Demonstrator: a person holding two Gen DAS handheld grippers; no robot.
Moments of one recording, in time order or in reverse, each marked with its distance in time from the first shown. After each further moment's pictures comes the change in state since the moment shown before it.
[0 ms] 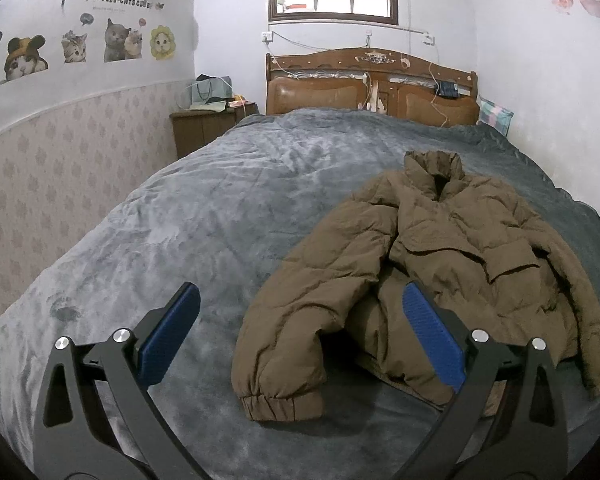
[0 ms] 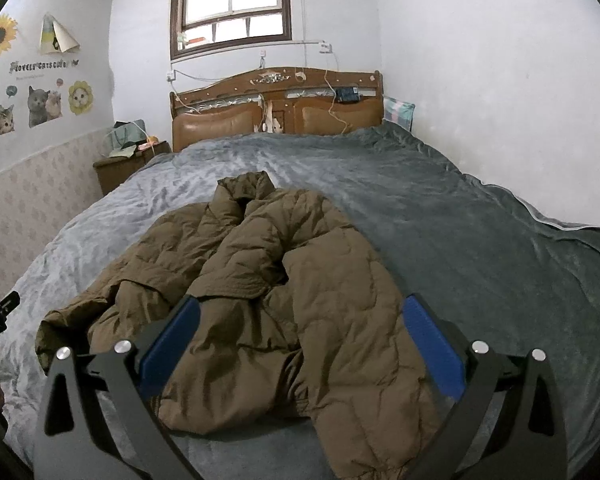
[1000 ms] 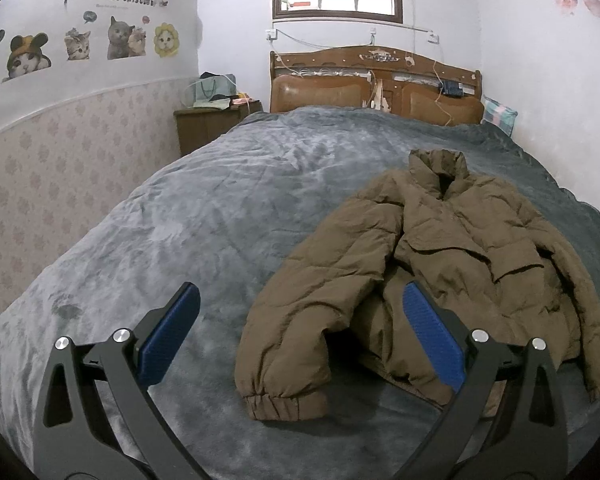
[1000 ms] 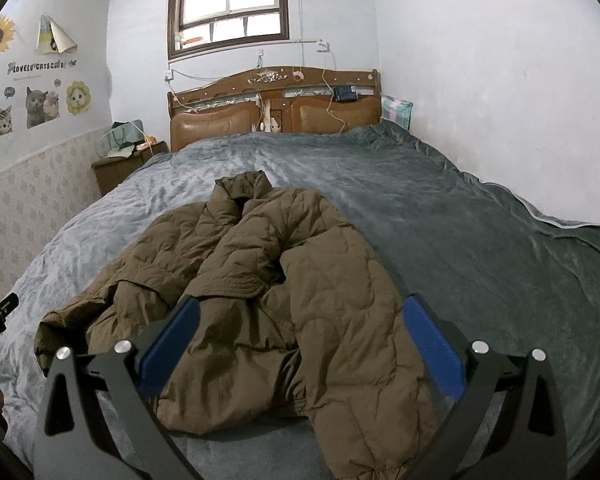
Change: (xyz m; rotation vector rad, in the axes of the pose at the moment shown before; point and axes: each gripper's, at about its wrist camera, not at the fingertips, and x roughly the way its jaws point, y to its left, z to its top) left arm 0.001 0.003 -0.001 -0.008 0.012 0.011; right arm 0.001 0.000 0.000 0.001 0.000 -0.001
